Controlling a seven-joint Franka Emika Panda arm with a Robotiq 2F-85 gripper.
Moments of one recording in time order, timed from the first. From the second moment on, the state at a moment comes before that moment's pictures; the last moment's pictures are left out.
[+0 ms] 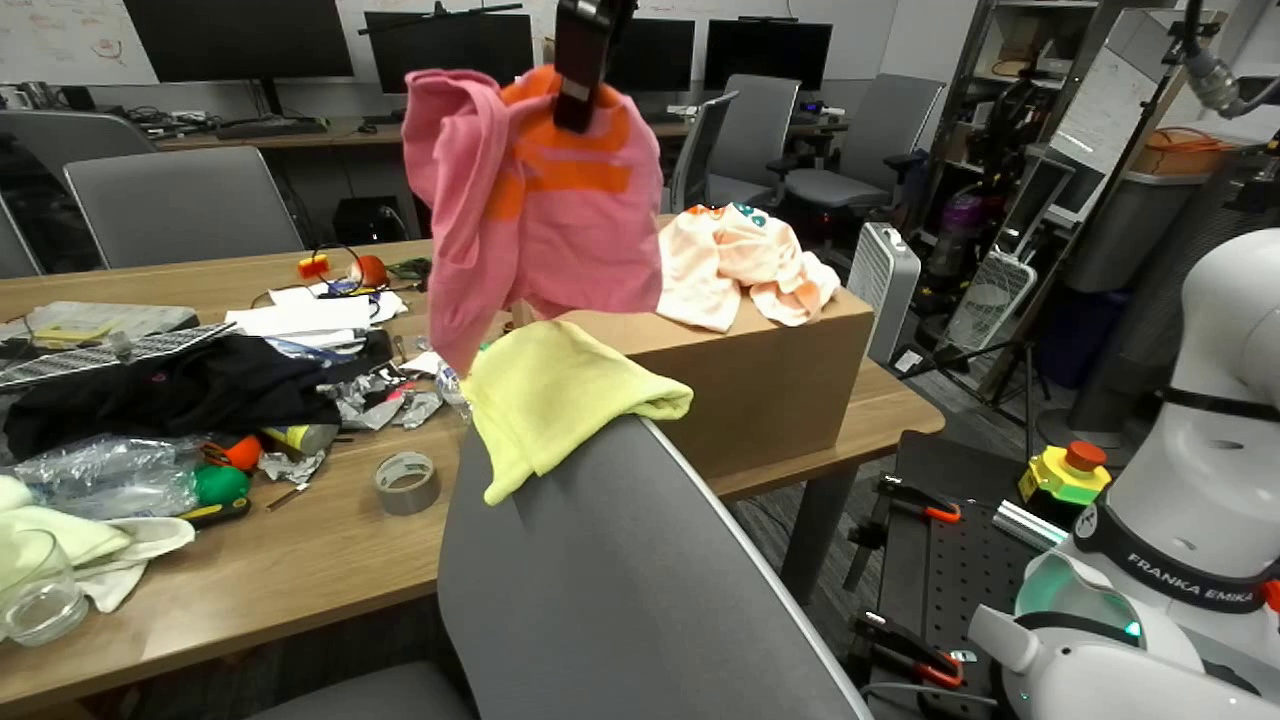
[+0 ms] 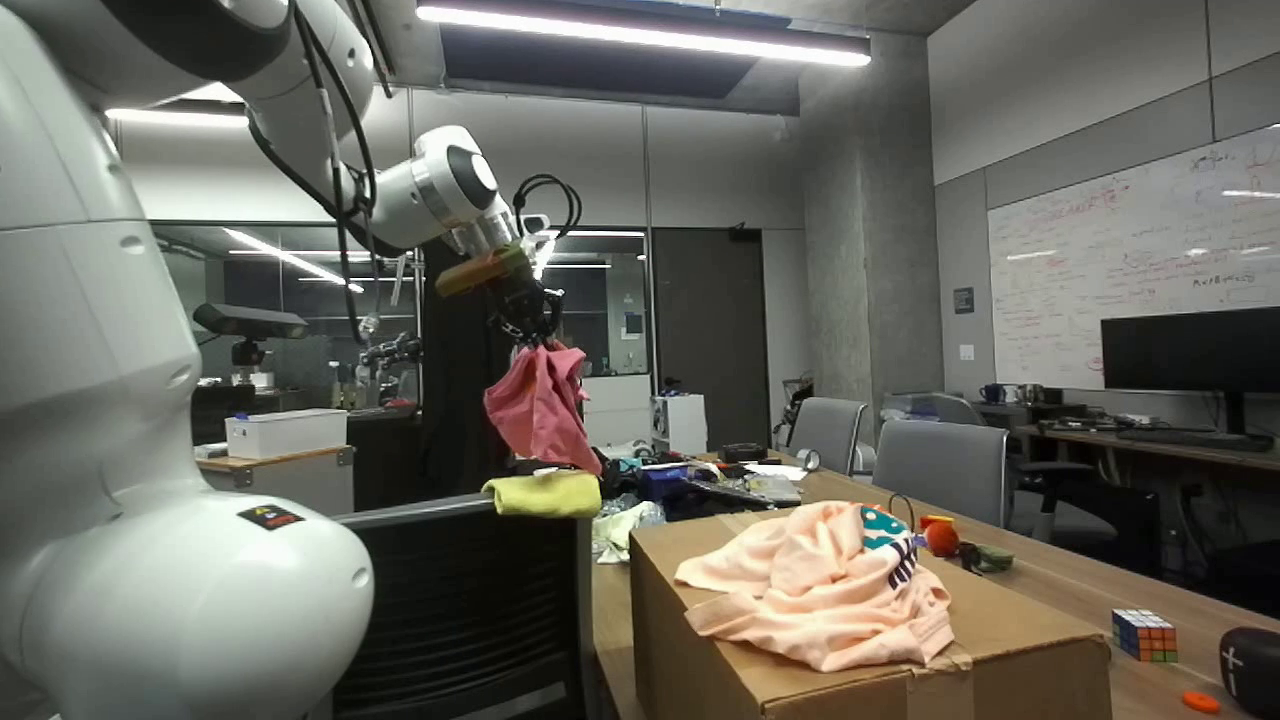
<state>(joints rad) 0.20 -0.33 0.25 -2.05 -0.30 2.09 0.15</state>
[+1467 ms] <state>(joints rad) 0.02 -0.44 0.05 -1.94 -0.31 1.97 0.06</state>
